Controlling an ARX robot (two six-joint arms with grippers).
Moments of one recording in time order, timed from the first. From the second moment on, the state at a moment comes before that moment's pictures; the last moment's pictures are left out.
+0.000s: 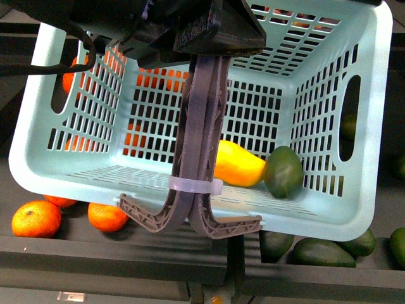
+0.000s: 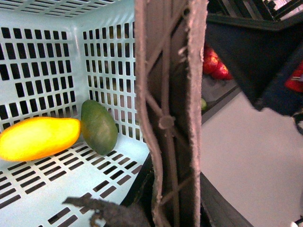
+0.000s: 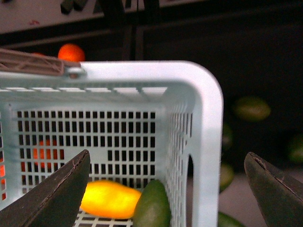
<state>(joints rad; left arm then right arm) -0.47 1.60 0.95 0.10 0.60 -0.29 0.40 1.34 0.79 0.14 0.38 0.31</state>
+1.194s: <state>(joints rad) -0.47 1.60 0.95 0.10 0.60 -0.29 0.03 0.47 0.05 0.41 0.01 0.00</state>
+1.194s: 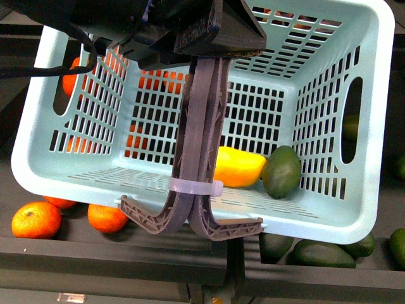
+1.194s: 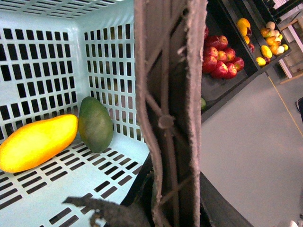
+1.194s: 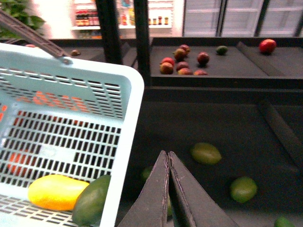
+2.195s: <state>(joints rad) -0.47 1.60 0.95 0.10 0.61 -0.29 0.00 0.07 0.02 0.03 0.00 0.00</state>
